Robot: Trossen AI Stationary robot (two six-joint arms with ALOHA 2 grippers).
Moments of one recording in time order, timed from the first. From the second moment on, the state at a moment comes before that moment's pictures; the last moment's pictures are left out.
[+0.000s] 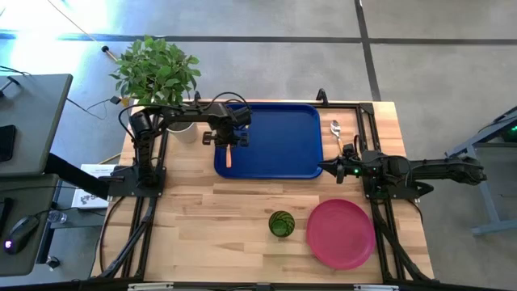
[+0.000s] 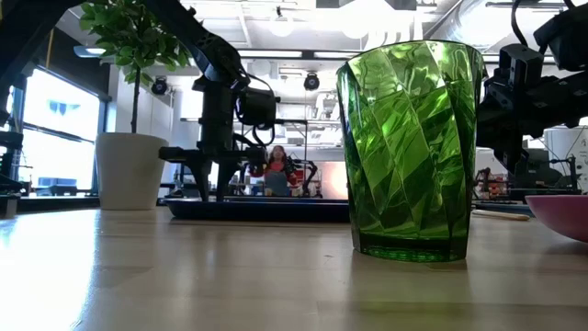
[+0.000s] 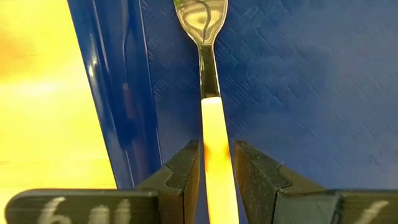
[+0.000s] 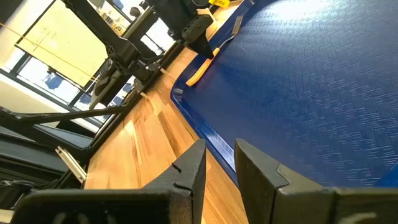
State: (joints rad) left arm 0.49 1.94 1.29 -0.92 0.05 -1.04; right arm -0.06 0.31 0.01 0.04 0.15 0.81
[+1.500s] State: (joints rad) left arm 0.21 1.66 1.52 -0.98 0.06 -0.88; right arm -0.06 0.32 0.53 -0.71 -0.05 0.36
